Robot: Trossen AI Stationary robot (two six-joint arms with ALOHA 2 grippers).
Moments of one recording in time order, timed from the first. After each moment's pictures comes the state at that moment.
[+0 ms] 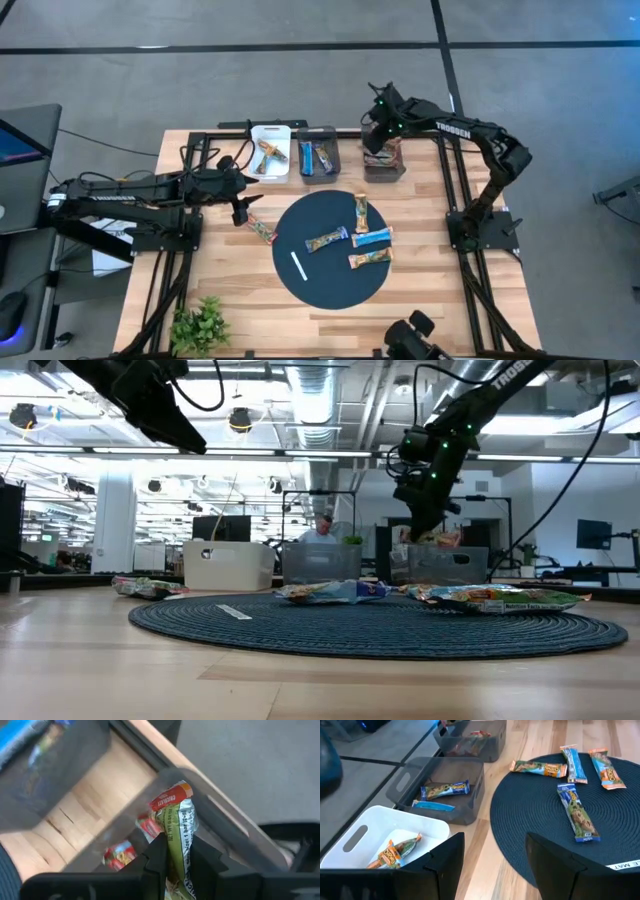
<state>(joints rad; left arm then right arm) 0.07 0.77 0.66 -0.45 -0.30 -0.02 -0.80 1.71 1.25 -0.61 -0.01 -0.09</state>
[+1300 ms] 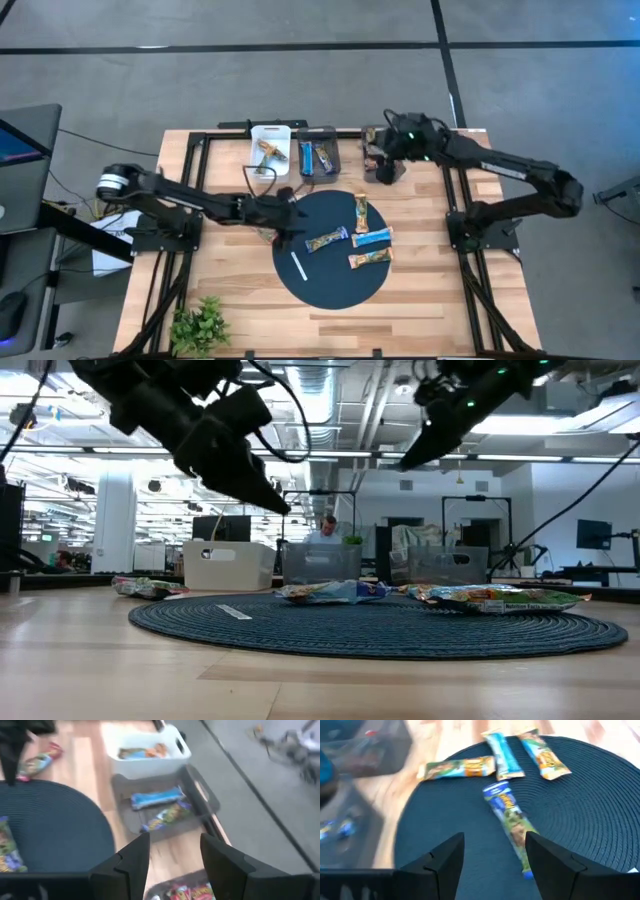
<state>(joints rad) -0.03 1.46 0.67 0.22 -0.09 0.10 -0.49 1.20 0.95 -0.36 -0.06 -0.32</state>
